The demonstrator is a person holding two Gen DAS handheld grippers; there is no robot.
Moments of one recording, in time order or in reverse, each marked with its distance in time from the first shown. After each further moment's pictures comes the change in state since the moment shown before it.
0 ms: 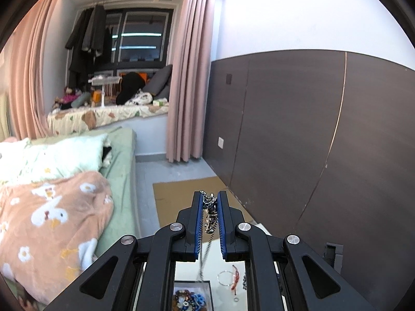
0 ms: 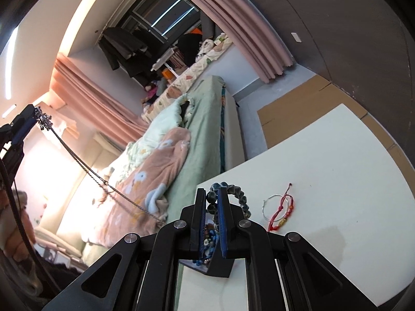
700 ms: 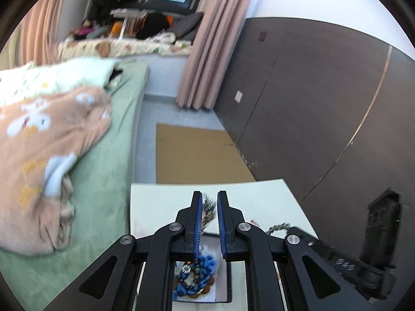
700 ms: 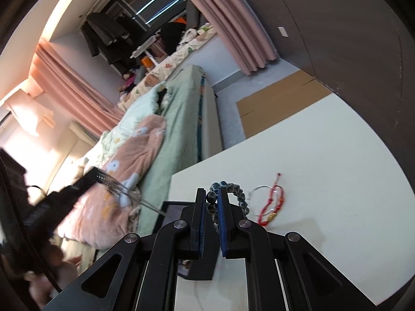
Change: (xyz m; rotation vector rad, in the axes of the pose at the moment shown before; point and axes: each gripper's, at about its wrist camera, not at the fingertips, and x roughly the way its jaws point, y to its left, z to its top) left arm 0.089 0.065 -0.120 -0.237 0.235 0.001; right arm 0.027 0.009 -0.011 -0.033 0.039 -0.102
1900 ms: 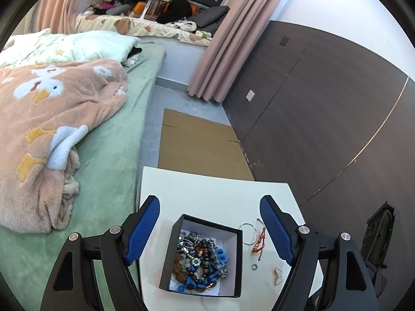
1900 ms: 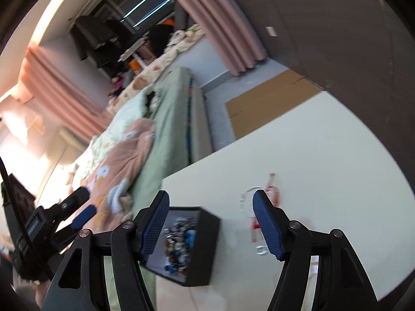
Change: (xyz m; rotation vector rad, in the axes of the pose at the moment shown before) left arm -0.004 0.030 -0.002 -0.136 0.024 -0.008; right arm -0.001 -0.015 0.000 0.072 -0.013 -0.114
